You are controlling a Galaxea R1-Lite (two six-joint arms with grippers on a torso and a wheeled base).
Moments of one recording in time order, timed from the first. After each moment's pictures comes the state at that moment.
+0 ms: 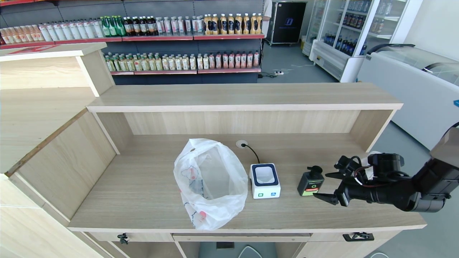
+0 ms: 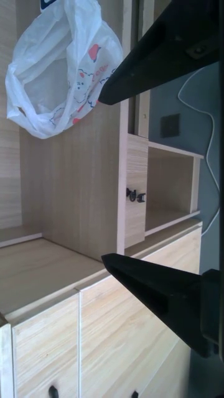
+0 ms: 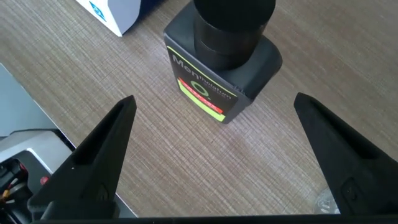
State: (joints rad) left arm 0.01 0.00 0.00 0.03 0.08 0.07; right arm -0.10 2.24 -0.79 -0.76 0.67 -0.69
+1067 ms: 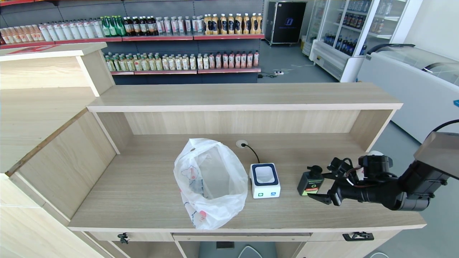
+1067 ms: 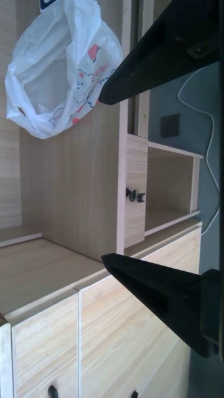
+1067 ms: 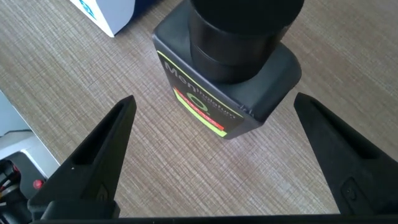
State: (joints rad) left arm 0.01 0.00 0.00 0.04 0.08 0.07; right arm -0.08 2.33 -0.87 -0.78 0.68 -0.70
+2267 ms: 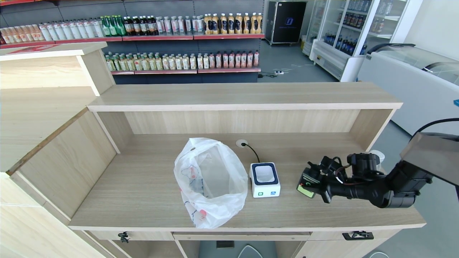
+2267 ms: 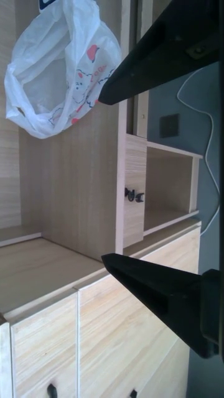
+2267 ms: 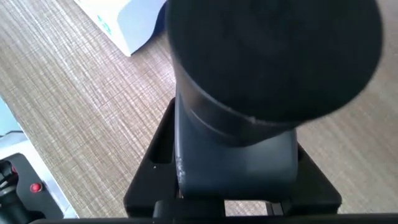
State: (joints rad) left arm 0.01 0.00 0.00 0.03 0.08 0.07; right arm -0.02 2.35 -0.93 -0.79 0.69 -0.69
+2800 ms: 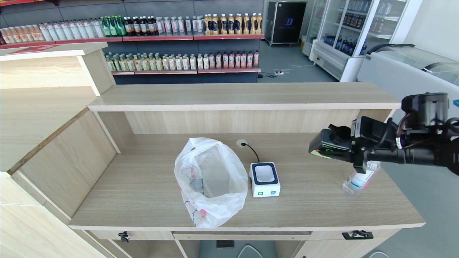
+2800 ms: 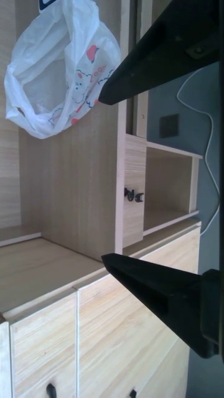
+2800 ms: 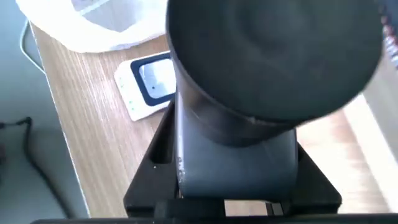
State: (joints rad) left arm 0.01 0.00 0.00 0.04 0.08 0.07; right arm 0.07 1.68 -0.92 -0.30 0.72 -1.19
